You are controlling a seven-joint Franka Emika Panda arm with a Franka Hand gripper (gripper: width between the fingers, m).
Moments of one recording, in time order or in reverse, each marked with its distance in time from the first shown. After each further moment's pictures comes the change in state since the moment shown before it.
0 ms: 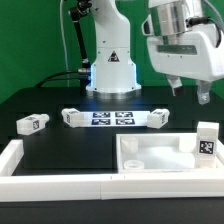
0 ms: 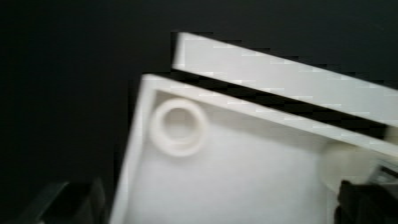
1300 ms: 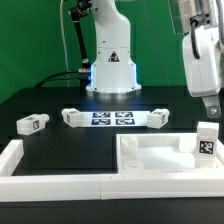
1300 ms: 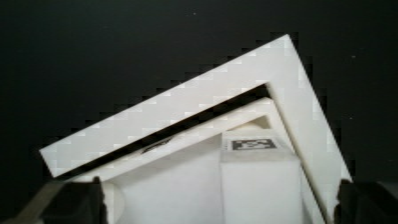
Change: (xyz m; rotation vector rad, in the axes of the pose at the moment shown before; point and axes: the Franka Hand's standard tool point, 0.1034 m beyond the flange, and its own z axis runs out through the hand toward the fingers) arm 0.014 -0.108 -0.008 0.030 -0.014 0.810
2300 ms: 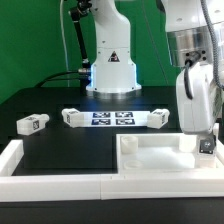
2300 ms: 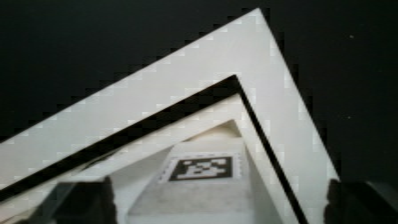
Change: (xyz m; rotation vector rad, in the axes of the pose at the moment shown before) arm 0.011 -0.025 0.041 -0.007 0.038 0.042
